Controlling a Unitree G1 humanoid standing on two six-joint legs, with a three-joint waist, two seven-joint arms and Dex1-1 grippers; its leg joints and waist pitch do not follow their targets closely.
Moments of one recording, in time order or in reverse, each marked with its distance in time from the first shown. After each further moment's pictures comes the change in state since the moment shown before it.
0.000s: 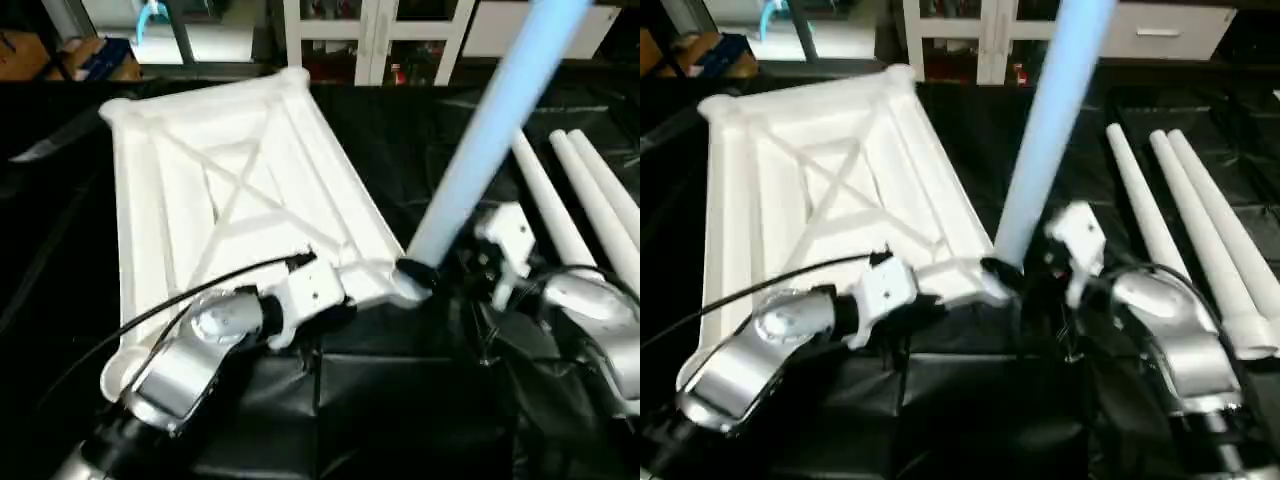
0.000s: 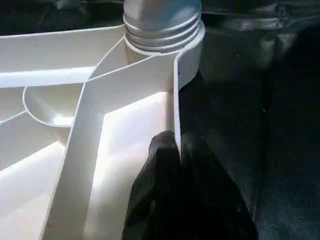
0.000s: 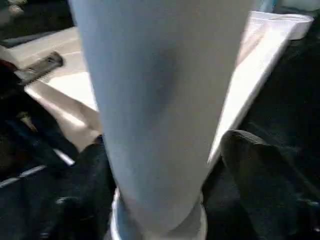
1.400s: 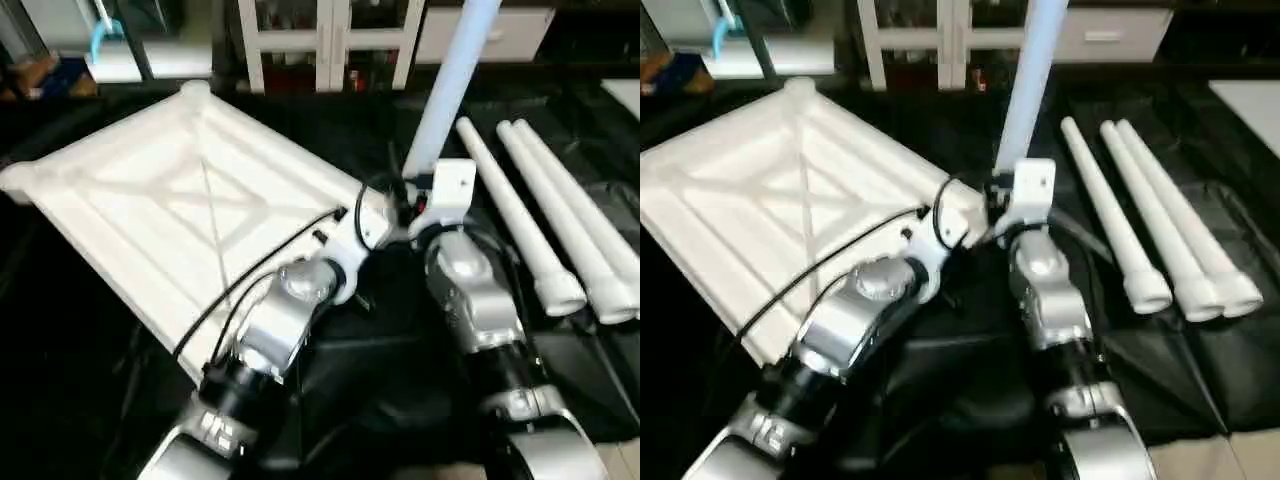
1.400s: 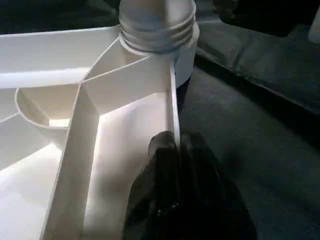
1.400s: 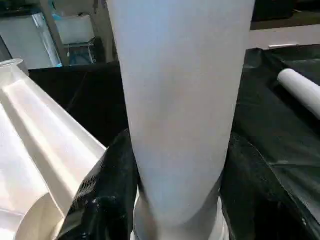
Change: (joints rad) left arm -0.243 -0.428 0.083 0.322 0.111 0.286 0.466; right arm -0.353 0.521 -0.051 0.519 -0.240 -0.168 -0.904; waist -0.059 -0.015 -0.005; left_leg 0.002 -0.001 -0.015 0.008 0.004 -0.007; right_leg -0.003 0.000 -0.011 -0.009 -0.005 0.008
